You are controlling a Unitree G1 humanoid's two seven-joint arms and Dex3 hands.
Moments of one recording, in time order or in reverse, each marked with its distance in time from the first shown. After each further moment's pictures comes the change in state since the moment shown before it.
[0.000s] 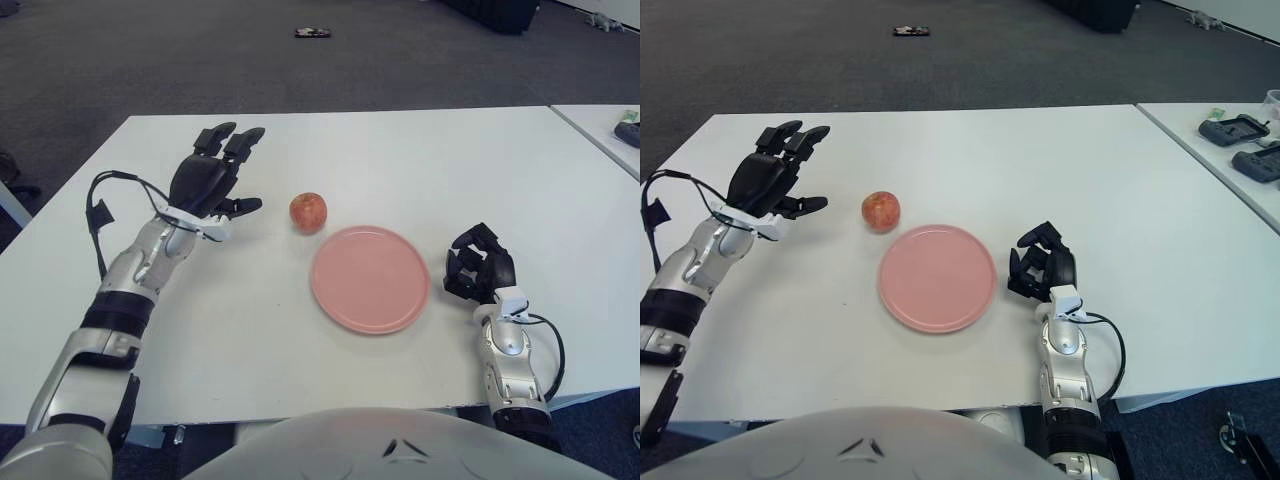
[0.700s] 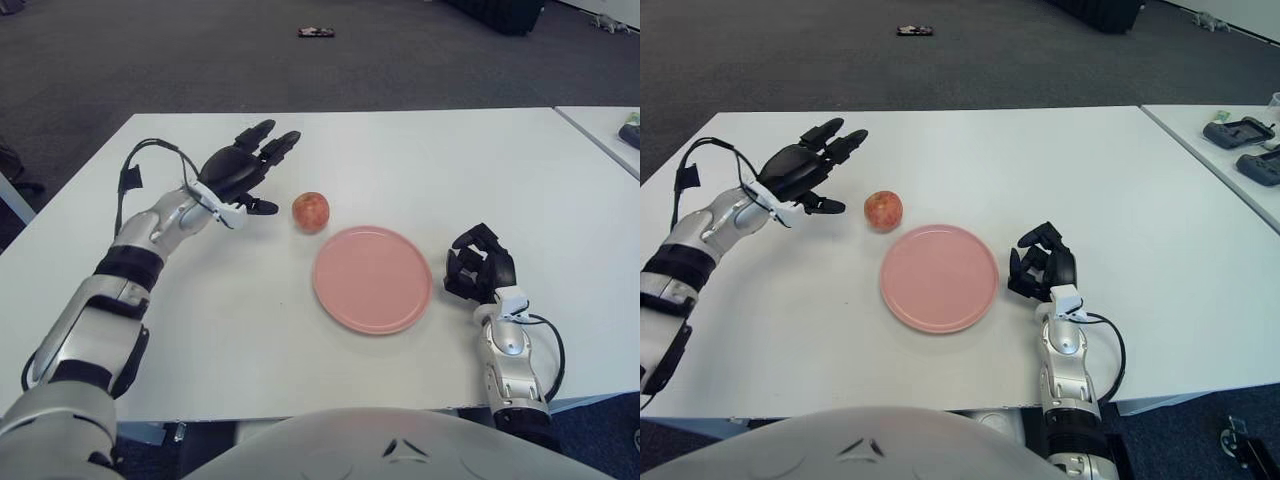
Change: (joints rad) left arm -0.259 -0.010 -0.192 0.285 -0.002 -0.147 -0.169; right arm 0.002 -0.002 -0.001 -0.009 0.000 0.007 0.002
